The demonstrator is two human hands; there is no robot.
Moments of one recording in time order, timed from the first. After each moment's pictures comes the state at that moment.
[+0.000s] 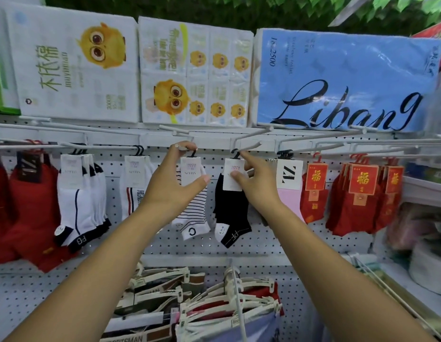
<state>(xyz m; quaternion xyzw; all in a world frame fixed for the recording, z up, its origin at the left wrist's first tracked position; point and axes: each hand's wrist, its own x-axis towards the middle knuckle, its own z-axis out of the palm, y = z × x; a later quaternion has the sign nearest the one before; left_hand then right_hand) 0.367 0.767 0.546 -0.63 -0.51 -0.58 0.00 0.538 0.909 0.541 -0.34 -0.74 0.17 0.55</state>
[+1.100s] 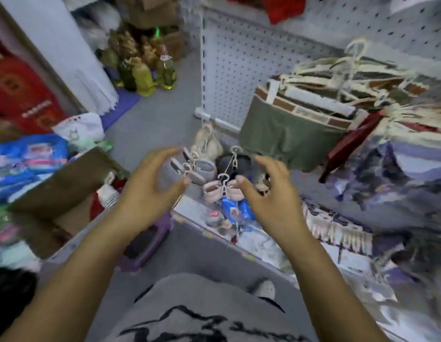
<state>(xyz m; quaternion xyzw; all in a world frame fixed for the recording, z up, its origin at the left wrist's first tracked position) 0.201 0.297 0.234 -0.39 -0.82 -0.40 -0.09 0.373 0.469 0.242 -0.31 -0.83 0.40 0.23</state>
